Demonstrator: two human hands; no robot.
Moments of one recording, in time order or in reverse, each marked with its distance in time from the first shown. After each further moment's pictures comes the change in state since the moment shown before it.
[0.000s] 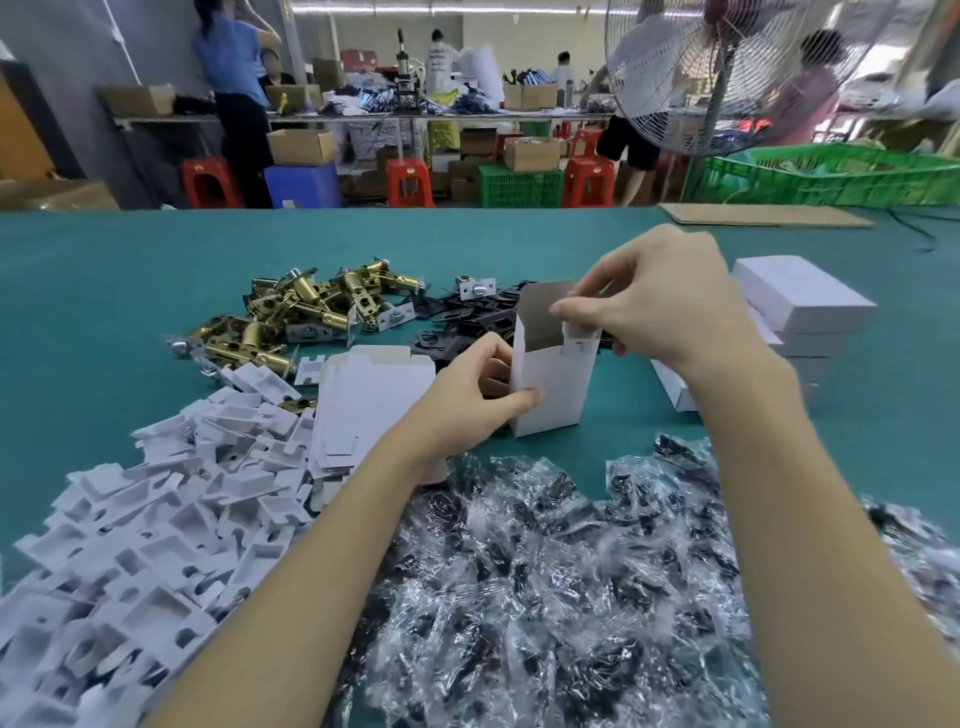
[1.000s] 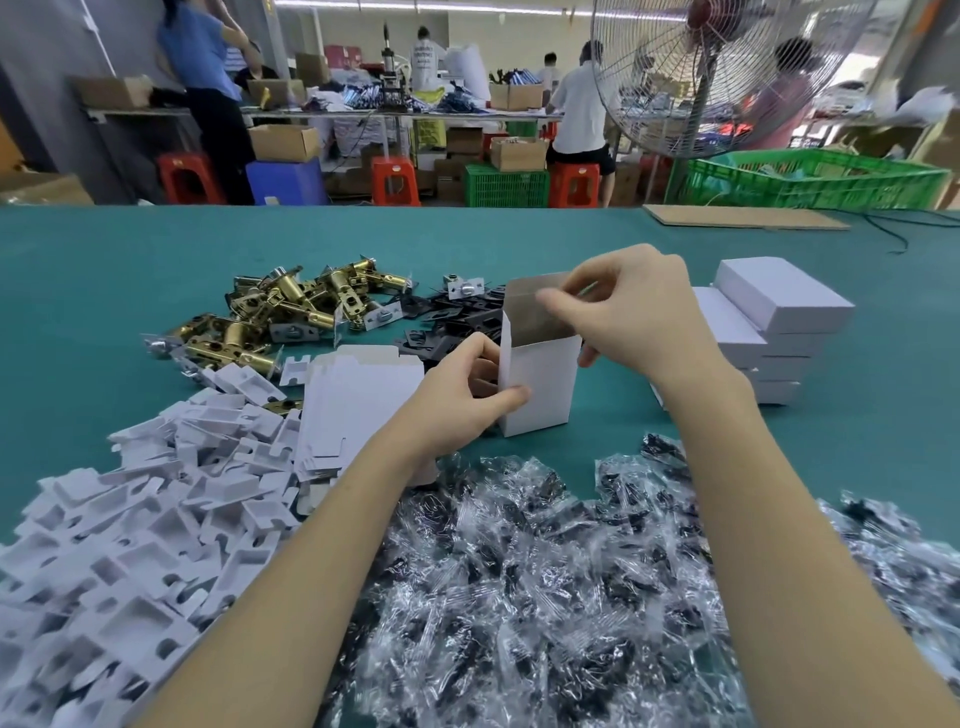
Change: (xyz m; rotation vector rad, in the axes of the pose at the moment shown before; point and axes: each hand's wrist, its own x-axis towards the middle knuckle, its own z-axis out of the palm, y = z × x) left_hand 0.002 -0.002 -0.001 0.005 0.013 -0.022; right_hand 0.003 0.011 0.023 0.098 0.044 -0.014
